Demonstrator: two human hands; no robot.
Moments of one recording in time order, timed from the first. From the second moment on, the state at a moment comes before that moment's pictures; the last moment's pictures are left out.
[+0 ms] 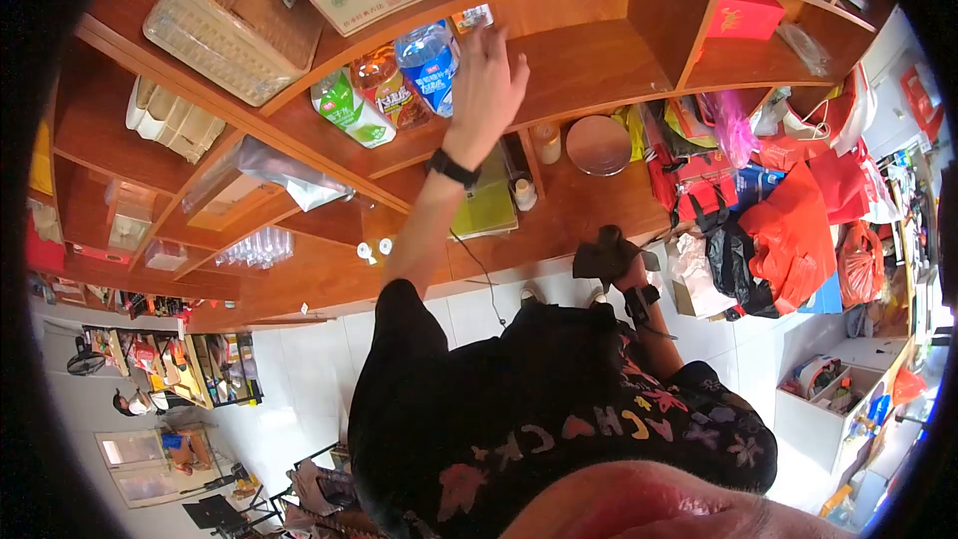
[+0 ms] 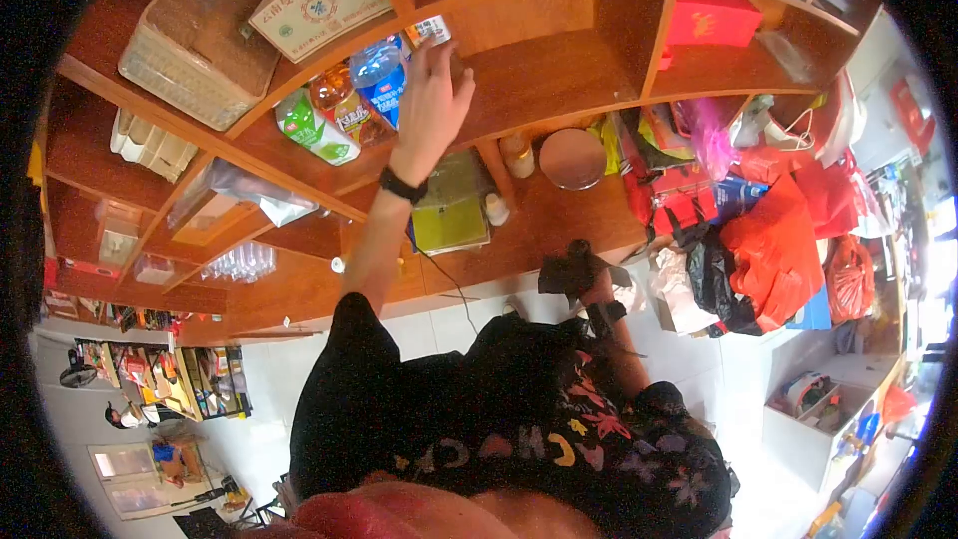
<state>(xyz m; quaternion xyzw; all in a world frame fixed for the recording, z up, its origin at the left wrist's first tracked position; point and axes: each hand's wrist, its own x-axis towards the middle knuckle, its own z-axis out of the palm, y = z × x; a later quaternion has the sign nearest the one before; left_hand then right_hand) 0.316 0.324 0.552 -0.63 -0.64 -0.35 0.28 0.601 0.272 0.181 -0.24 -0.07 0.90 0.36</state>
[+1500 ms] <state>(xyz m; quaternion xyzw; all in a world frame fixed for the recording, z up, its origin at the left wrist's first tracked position) 0.351 0.271 0.555 -0.60 -0.52 -0.61 0.02 0.562 0.301 0.406 -0.34 -0.70 0.38 0.50</state>
